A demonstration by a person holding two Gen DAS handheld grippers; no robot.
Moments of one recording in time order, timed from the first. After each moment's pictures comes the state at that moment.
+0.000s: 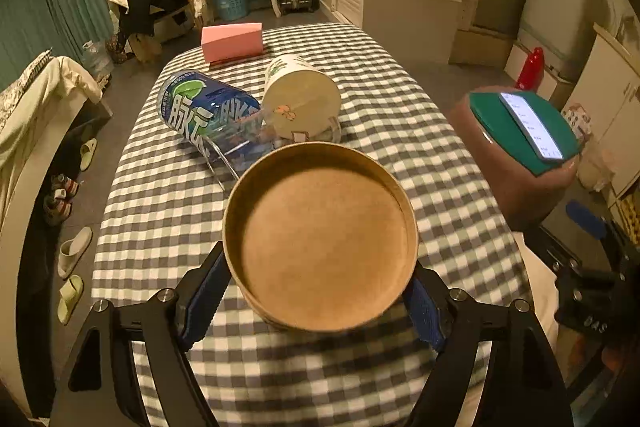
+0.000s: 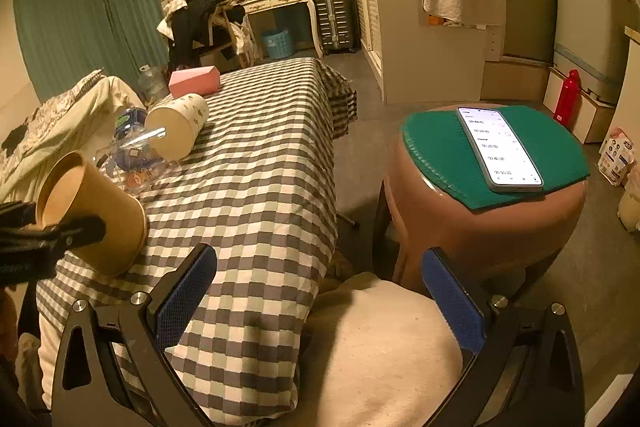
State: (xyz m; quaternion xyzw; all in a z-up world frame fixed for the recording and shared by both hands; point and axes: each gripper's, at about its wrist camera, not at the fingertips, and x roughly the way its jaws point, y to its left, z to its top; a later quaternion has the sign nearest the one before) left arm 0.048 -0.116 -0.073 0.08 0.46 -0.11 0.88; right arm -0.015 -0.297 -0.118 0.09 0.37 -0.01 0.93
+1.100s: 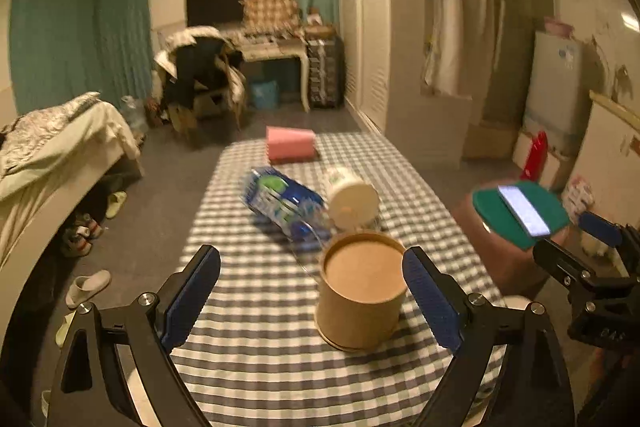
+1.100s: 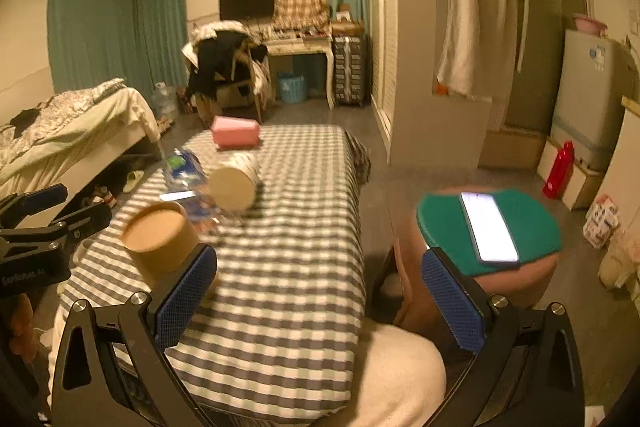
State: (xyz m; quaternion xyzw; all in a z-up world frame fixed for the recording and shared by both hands) left arm -0.019 -0.054 0.005 0.03 0.28 -0.07 0.96; right arm -0.053 -0.233 -0.031 0.02 0.27 -0.01 0.96
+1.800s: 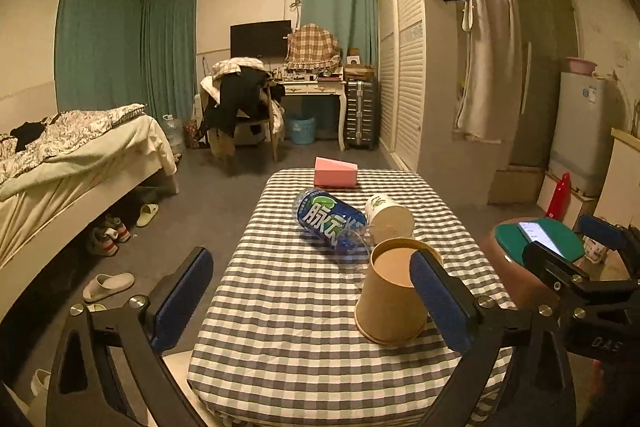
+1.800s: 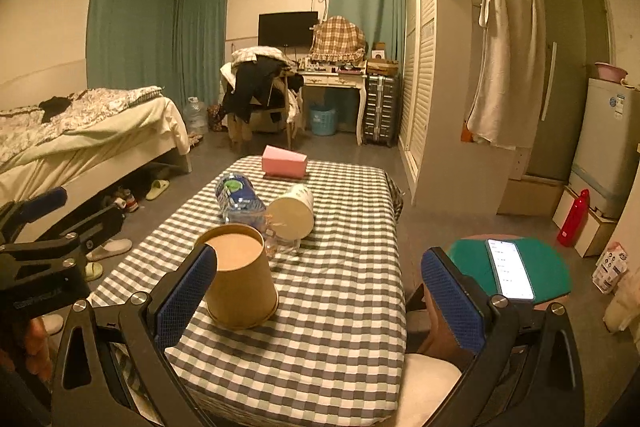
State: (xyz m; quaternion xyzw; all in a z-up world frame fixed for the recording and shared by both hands) left arm -0.066 -0.021 0.001 0.00 0.21 -0.02 0.98; right arm -0.075 -0.179 -0.016 -0.02 0.22 0.03 0.97
